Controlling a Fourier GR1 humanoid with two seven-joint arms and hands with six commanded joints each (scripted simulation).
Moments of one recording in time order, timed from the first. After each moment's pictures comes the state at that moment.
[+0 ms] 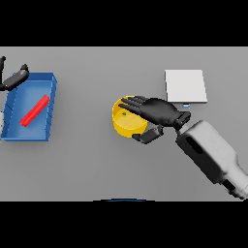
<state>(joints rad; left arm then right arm) -0.50 0.47 0.12 -1.23 -0.38 -0.19 0.53 -0.56 -0.38 0.56 -1.38 0.69 0.41 -0.12</state>
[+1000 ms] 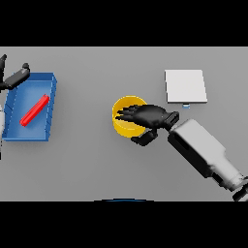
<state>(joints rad) -0.50 0.46 0.12 -1.25 -0.37 -0.19 0.55 -0.64 -0.32 0.66 -1.15 0.76 0.41 -0.23</state>
